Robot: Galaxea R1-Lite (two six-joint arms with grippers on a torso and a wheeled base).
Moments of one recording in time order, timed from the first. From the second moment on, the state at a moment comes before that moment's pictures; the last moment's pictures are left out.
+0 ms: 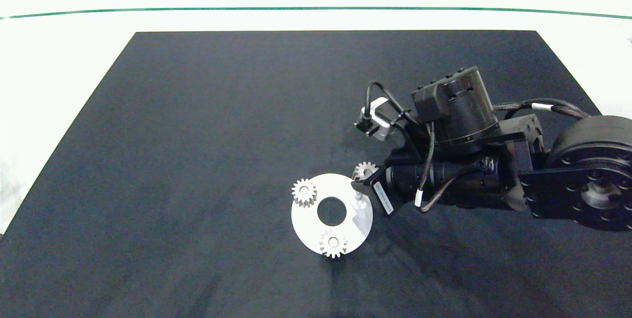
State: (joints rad) left arm -0.62 0.47 -0.65 0.11 0.17 0.06; right arm 0.74 1.78 -1.27 0.10 -0.15 -0.11
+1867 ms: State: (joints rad) left arm -0.62 0.44 -0.65 0.14 0.17 0.06; right arm 0.77 1.82 -1.24 0.09 -0.21 -0.15
